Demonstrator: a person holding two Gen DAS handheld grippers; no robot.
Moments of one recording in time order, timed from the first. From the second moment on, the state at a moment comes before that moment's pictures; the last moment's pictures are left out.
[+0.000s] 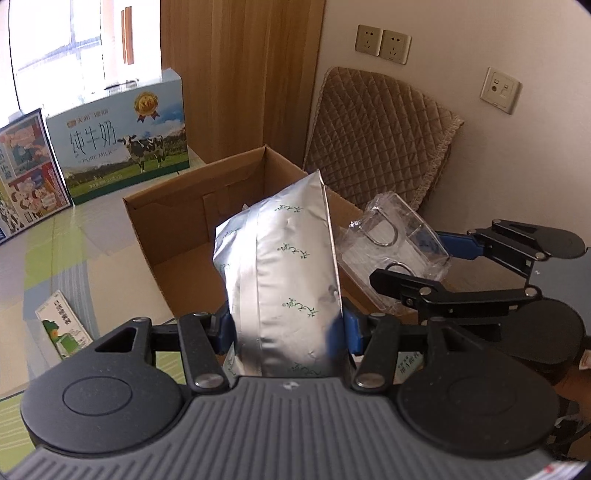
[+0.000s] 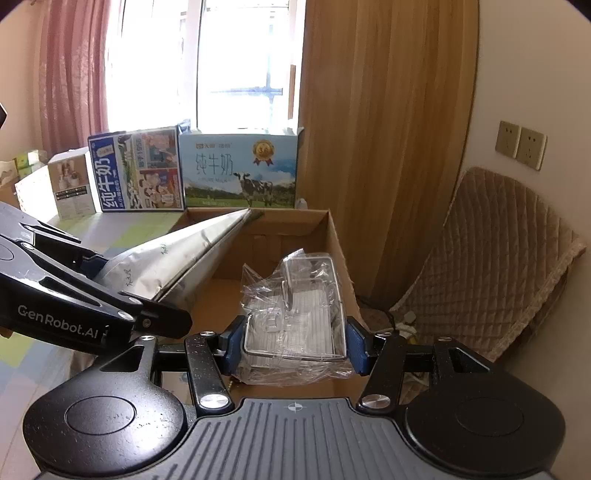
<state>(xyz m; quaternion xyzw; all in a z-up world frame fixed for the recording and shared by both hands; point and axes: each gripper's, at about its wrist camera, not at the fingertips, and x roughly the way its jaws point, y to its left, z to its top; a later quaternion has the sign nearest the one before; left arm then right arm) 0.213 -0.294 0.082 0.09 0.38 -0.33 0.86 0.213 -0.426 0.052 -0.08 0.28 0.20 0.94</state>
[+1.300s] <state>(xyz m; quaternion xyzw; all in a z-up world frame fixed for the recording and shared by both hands) 0.180 -0.228 0.084 0.05 0.37 -0.28 0.89 0.181 -0.424 0.050 -0.06 0.29 0.20 0.94</state>
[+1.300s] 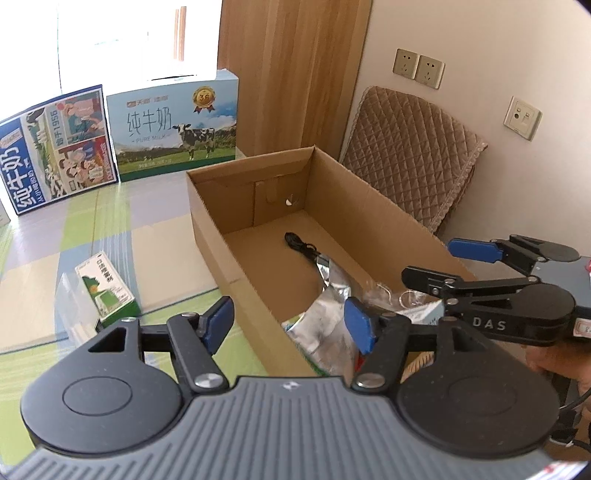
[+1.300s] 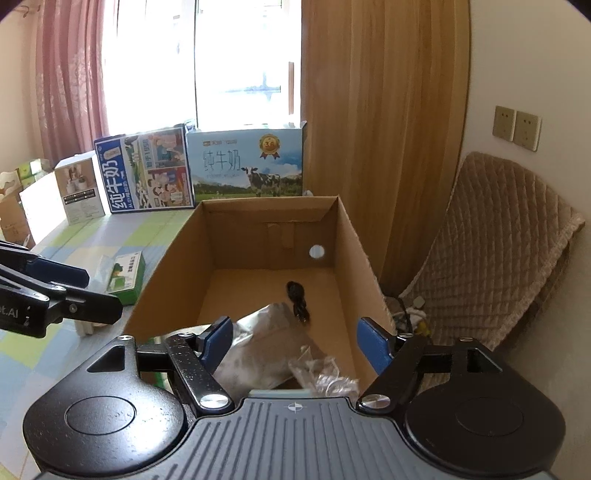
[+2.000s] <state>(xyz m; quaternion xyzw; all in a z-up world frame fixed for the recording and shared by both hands) 0.132 -0.178 0.084 0.04 0.38 -0.25 0.89 0.124 -0.399 0.054 -0.06 0.33 0.21 0.92</state>
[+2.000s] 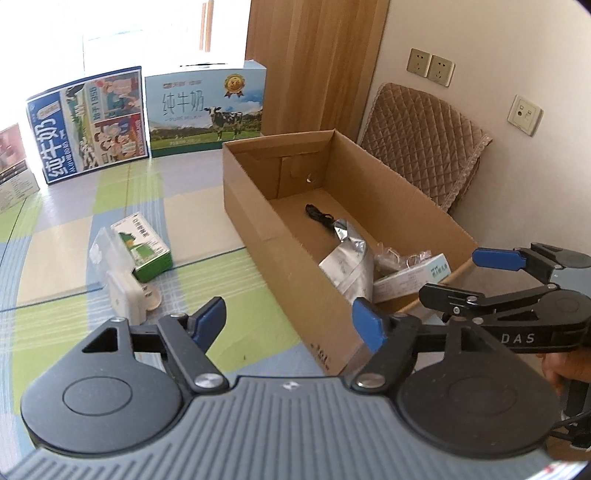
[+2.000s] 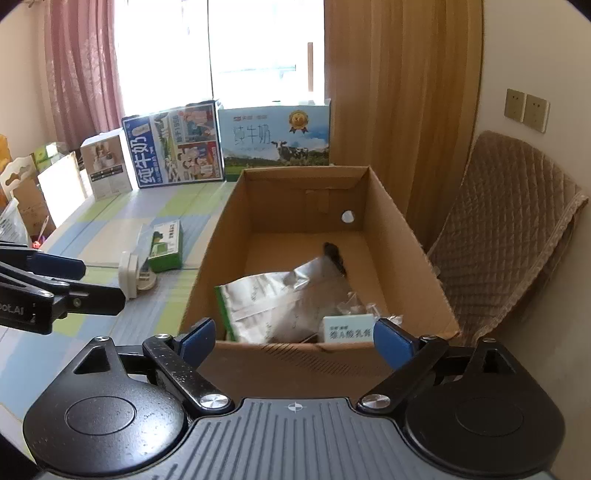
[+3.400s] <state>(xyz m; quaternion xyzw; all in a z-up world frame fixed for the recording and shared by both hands) 0.098 -0.011 0.043 0.06 0.42 -0.14 0.89 0.064 -0.268 0.056 -0.13 0.31 0.34 0.87</state>
